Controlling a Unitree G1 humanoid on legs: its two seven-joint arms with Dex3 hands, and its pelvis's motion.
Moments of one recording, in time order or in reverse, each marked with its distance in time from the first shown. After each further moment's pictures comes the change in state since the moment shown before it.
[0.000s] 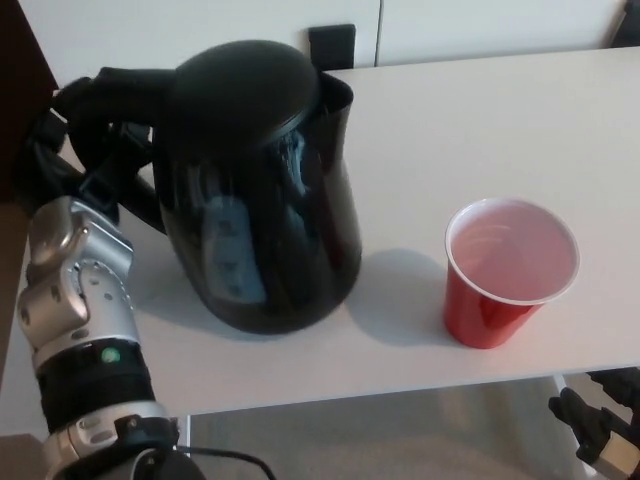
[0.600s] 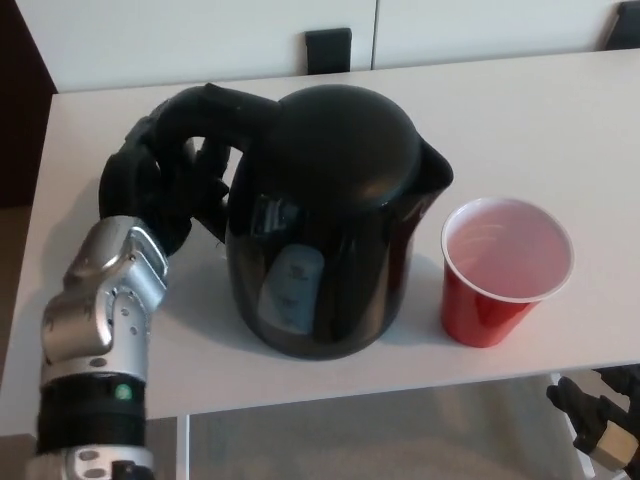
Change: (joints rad) left_arm 0.126 0.183 -0.424 -0.016 -0.042 0.059 -0.289; right_arm -0.021 -0.001 0.007 -0.003 -0.001 0.002 0.000
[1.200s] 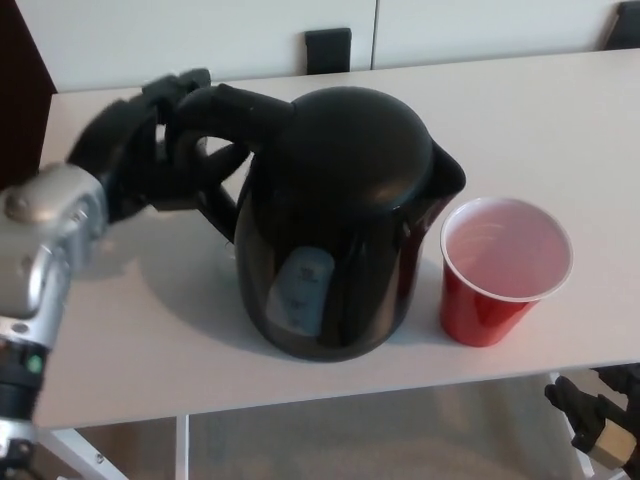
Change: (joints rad) left_arm -0.089 0.381 -0.288 -0.070 0.001 0.086 -0.300; right_arm -0.009 -0.001 0.001 0.003 0.000 0.010 0.000
